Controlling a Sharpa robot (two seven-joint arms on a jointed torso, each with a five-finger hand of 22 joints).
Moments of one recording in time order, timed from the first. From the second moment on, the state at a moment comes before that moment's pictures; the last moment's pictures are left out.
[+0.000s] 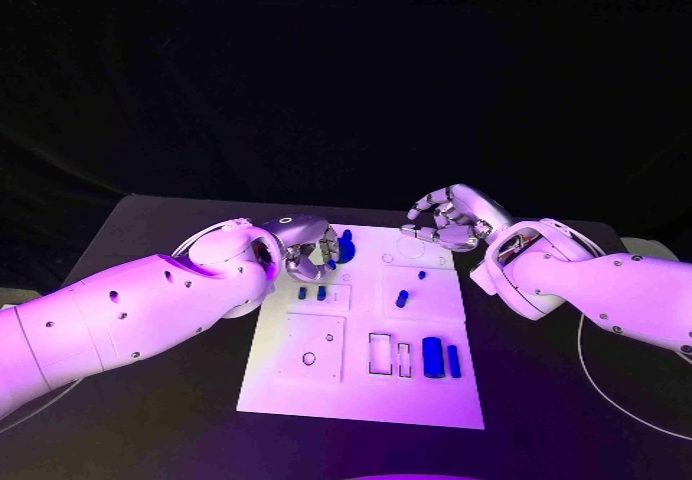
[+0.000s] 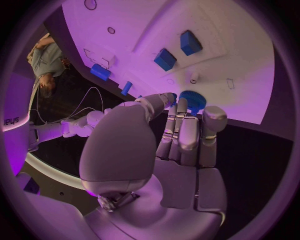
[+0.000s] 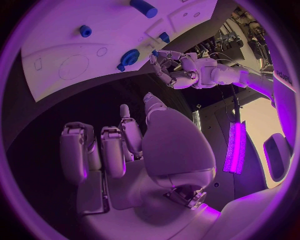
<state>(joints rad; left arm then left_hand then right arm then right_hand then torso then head) 1.23 -0.60 -0.03 1.38 -1.53 -0.15 -0.08 1.40 -0.23 0.65 0.04 0.23 0.90 0.16 0.41 0.27 1.03 0.09 0.42 0.14 1.38 0.01 1.39 0.97 0.14 1.20 0.12 1.25 0.97 1.26 -0.97 -0.11 1.62 -1.12 -0.62 -0.01 1.30 -0.09 0.08 0.29 0.20 0.89 0.14 0.26 0.49 1.38 0.06 1.32 1.31 1.47 0.00 1.52 1.31 0.03 1.47 0.10 1.44 1.31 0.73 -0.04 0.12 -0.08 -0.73</state>
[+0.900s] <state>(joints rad) 1.23 -0.63 -0.03 1.36 -1.49 -0.10 -0.11 1.38 -0.24 0.63 0.05 0.23 0.90 0.15 0.40 0.27 1.04 0.09 0.40 0.14 1.38 0.01 1.39 0.96 0.14 1.20 0.12 1.25 0.96 1.25 -0.97 -0.11 1.62 -1.12 -0.62 -0.02 1.30 -0.09 0.08 0.29 0.20 0.89 0.14 0.26 0.49 1.38 0.06 1.32 1.31 1.47 0.00 1.52 1.31 0.03 1.47 0.10 1.44 1.31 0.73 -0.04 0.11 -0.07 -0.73</state>
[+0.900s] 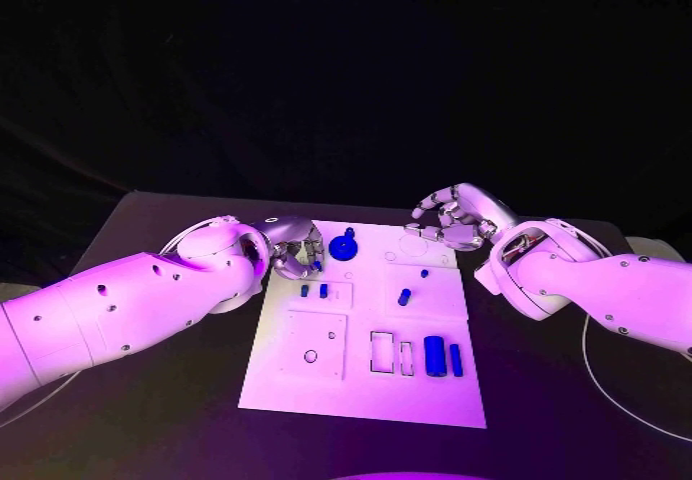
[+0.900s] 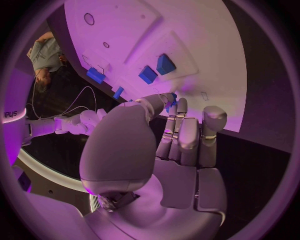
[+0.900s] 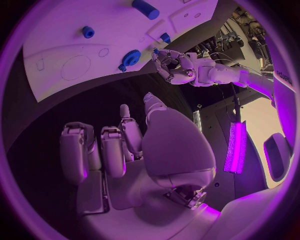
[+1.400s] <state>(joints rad) 1.23 -0.62 -0.03 1.35 -1.49 -0.08 -0.12 1.38 -0.24 0.63 0.05 0.23 0.90 0.15 0.40 0.27 1.04 0.09 0.40 0.14 1.38 0.01 1.39 0.96 0.14 1.20 0.12 1.24 0.96 1.25 -0.97 -0.11 1.62 -1.12 -0.62 -0.02 1.30 -0.09 0.08 0.29 0.20 0.89 0.14 0.26 0.49 1.38 0.06 1.32 1.31 1.47 0.00 1.52 1.31 0.03 1.47 0.10 1.44 1.31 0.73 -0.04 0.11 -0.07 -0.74</state>
